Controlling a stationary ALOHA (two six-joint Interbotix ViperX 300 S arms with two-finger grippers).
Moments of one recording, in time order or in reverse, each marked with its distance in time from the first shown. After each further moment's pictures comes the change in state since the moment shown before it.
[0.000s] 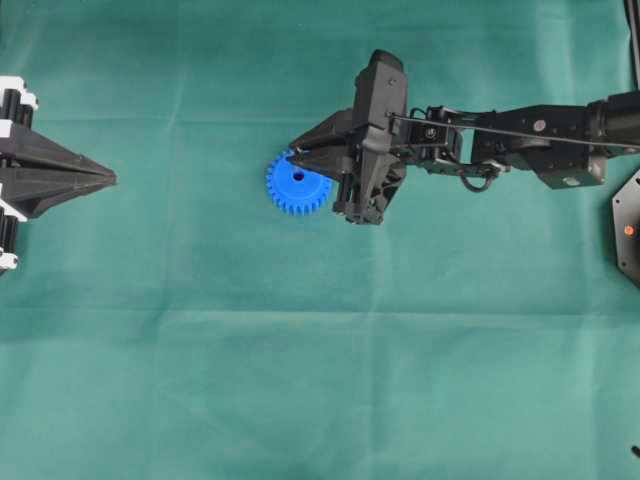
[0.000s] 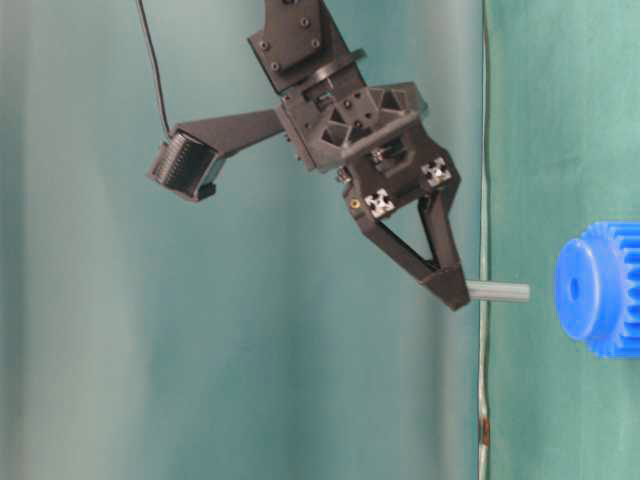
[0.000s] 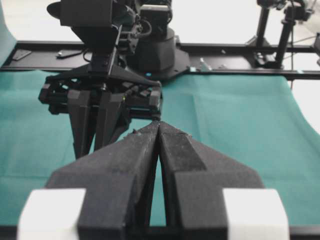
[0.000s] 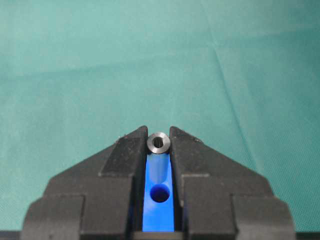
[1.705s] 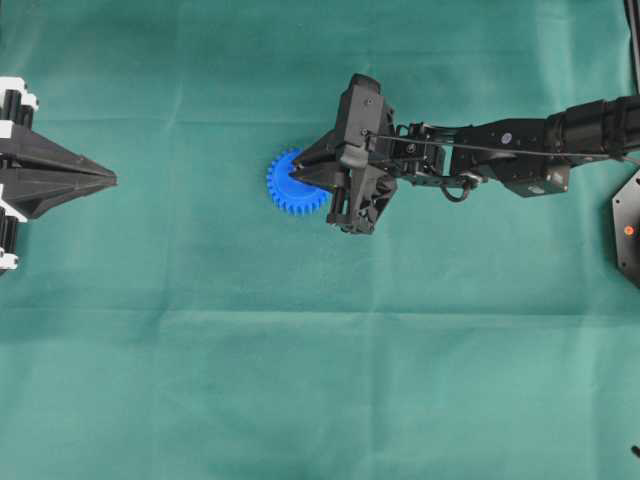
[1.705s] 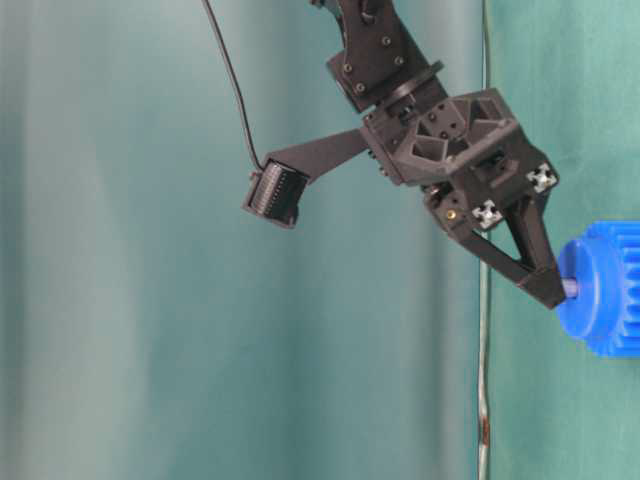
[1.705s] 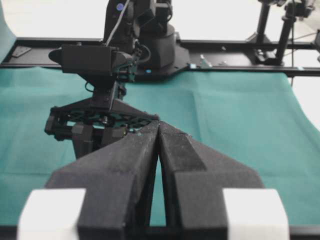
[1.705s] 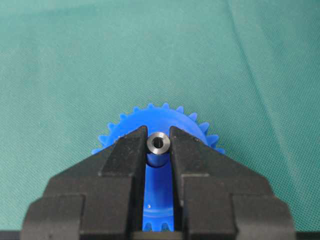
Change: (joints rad) left arm -0.002 0.000 0.000 0.000 0.011 0.000; right arm -0.002 0.130 -0.012 0.006 -0.023 0.000
